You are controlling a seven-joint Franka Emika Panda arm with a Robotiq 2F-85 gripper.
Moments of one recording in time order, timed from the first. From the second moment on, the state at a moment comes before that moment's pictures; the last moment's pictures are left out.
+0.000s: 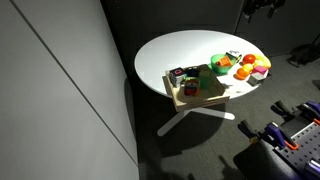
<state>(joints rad) -0.09 -0.02 -0.07 -2.19 -0.21 2.28 0.36</state>
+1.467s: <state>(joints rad) -0.10 0.06 -0.12 -2.20 -0.25 2.31 0.39</state>
